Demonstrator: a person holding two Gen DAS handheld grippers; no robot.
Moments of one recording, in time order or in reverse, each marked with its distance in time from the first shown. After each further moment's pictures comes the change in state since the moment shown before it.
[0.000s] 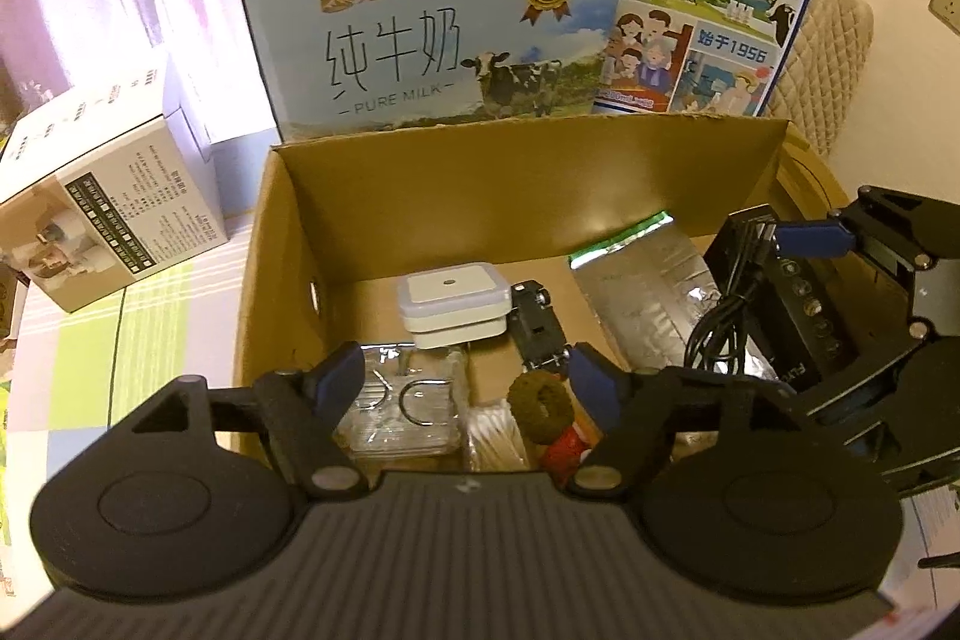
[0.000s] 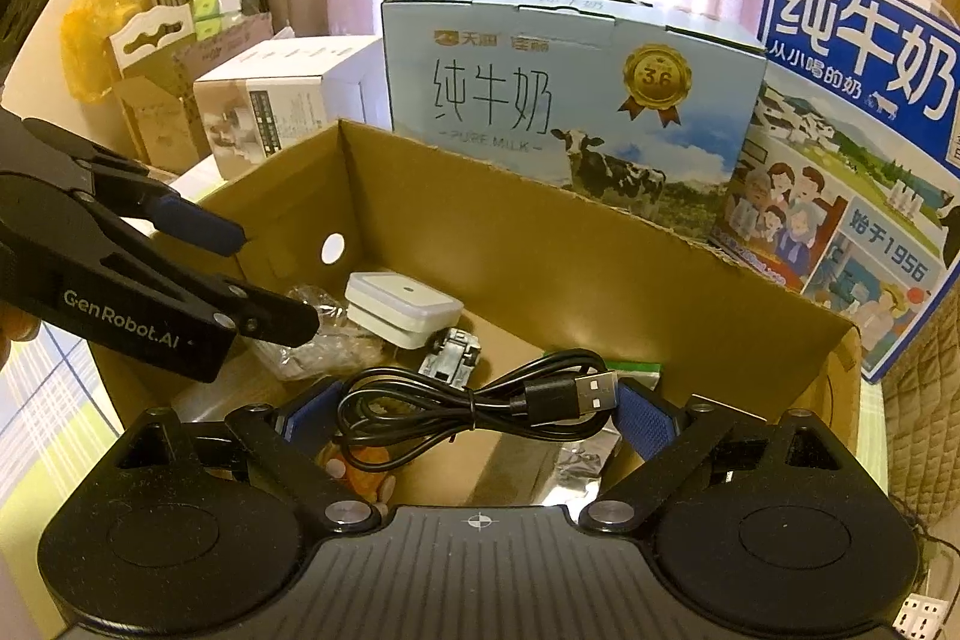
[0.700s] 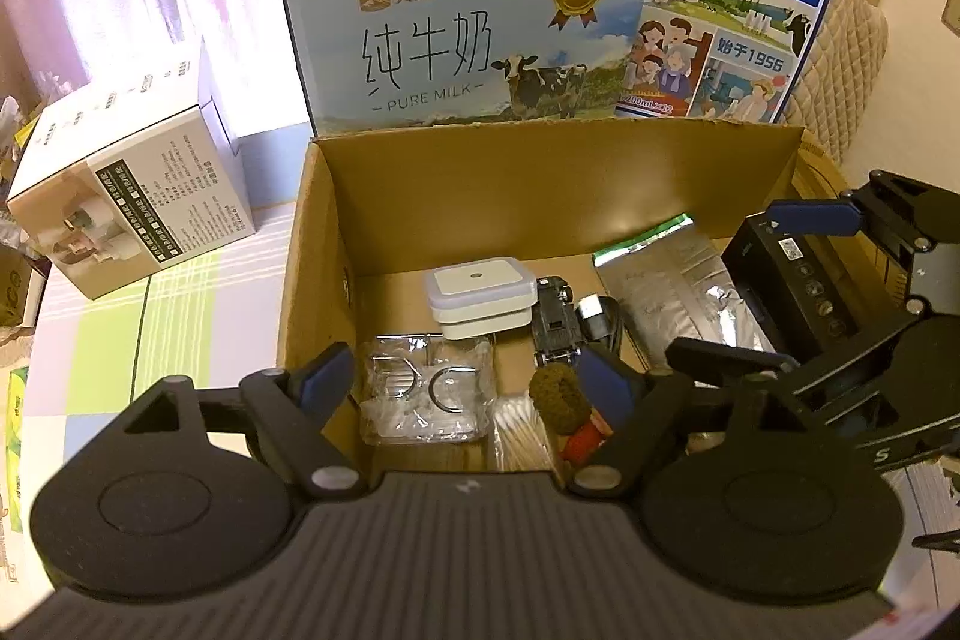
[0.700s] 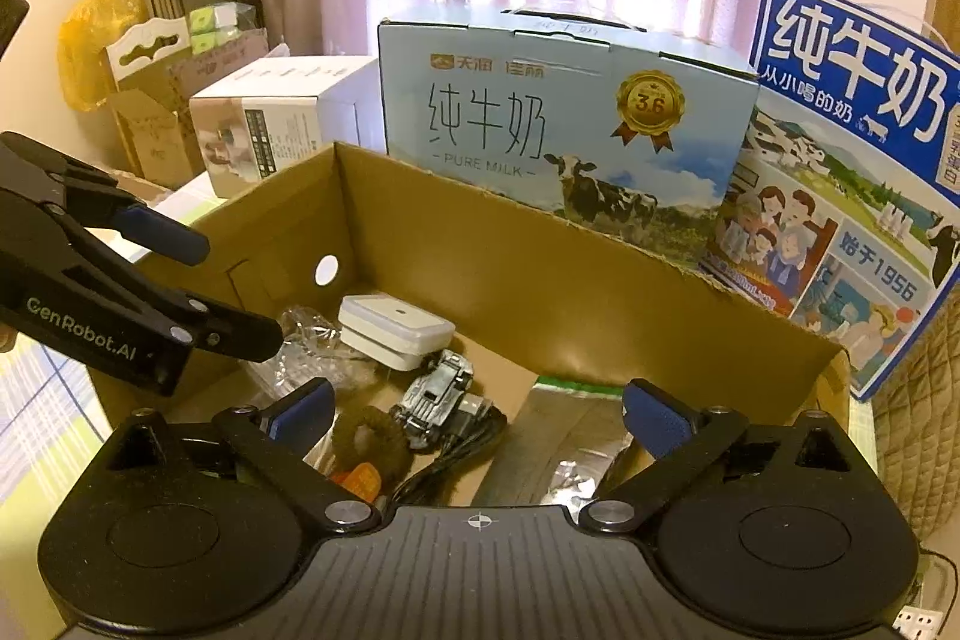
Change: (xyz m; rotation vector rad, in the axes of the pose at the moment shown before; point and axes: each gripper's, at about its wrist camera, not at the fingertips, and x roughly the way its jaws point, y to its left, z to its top) left arm -0.012 0.008 -0.005 -0.026 -0.008 0.022; right arm -0.004 0.001 0.003 -0.006 -0.044 -0.020
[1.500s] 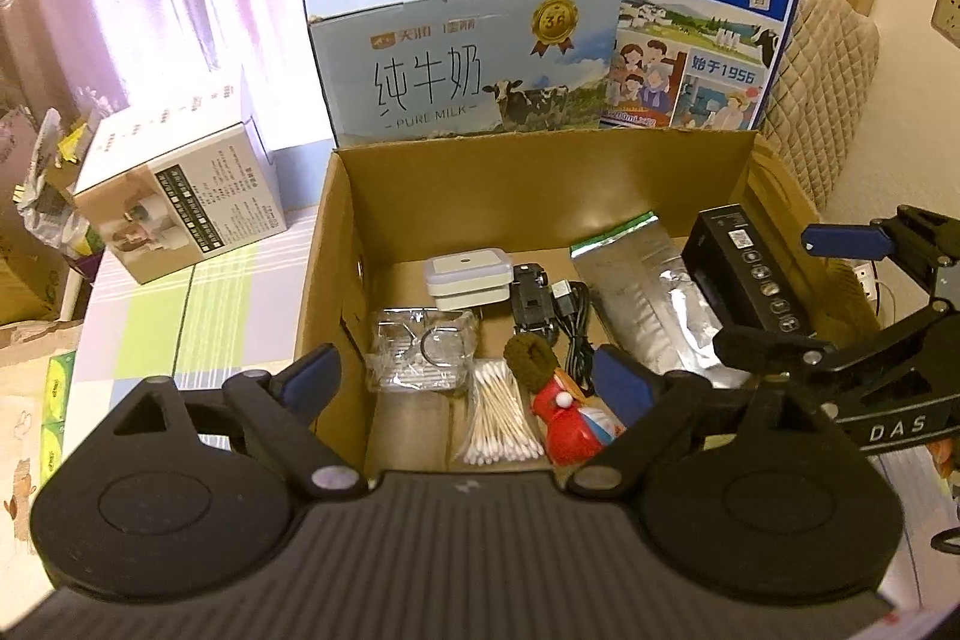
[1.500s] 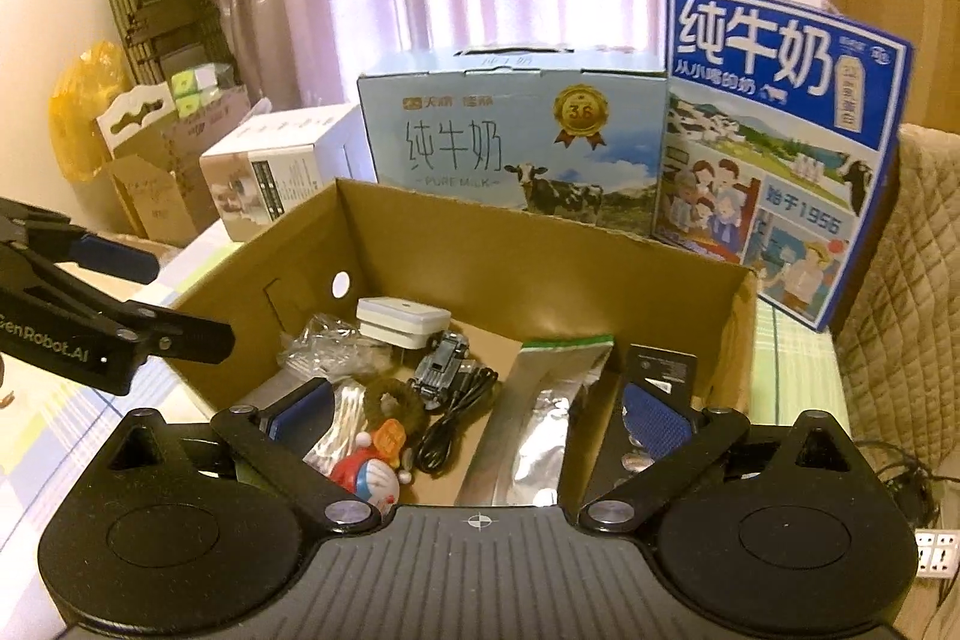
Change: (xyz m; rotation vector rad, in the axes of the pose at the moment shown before) left arm -0.066 -0.030 -0.019 -0.013 -0.043 0.062; right arm -0.079 -0.006 -0.027 0.138 -0.061 0.001
